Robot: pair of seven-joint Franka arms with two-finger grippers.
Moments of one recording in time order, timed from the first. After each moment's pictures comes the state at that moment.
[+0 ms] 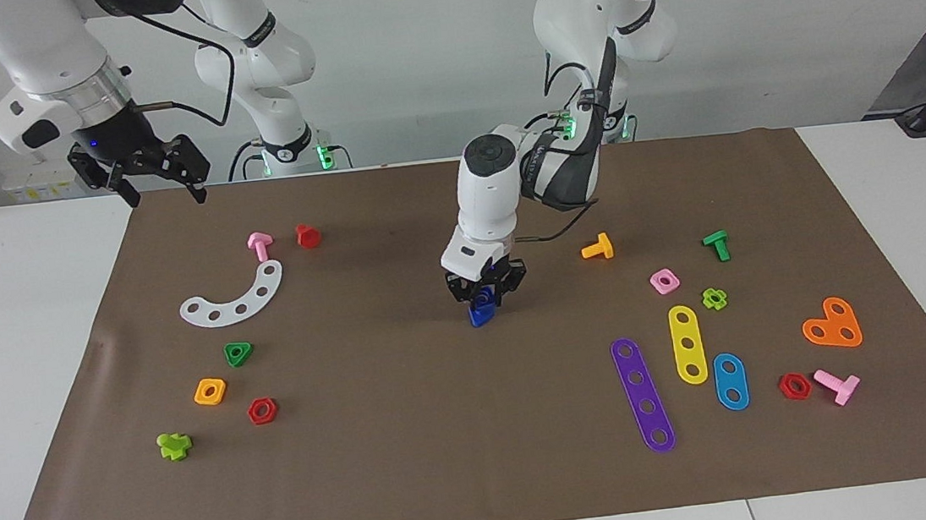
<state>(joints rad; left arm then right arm) -0.67 0.45 0.00 -1.70 0.01 2.25 -0.73 -0.05 -0.01 0.02 -1.52 0.01 1.48 0.07</state>
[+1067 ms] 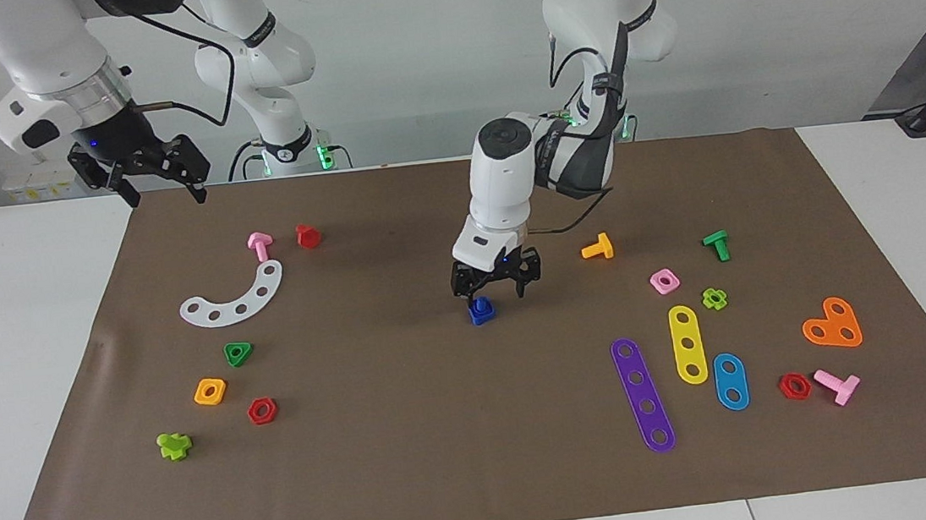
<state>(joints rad) -0.63 0.34 0.03 -1.71 0.02 2.18 -0.66 -0.05 -0.01 0.02 -1.52 0.01 1.48 0.07</state>
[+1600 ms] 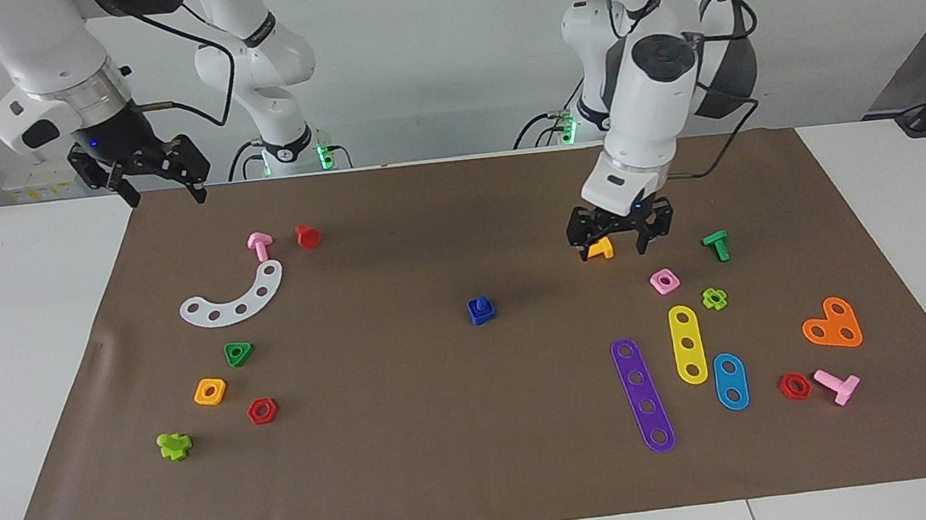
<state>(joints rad) -0.36 0.10 0.04 -1.79 0.02 1.99 -0.24 -0.05 -0.01 0.02 -1.52 0.01 1.48 0.07</state>
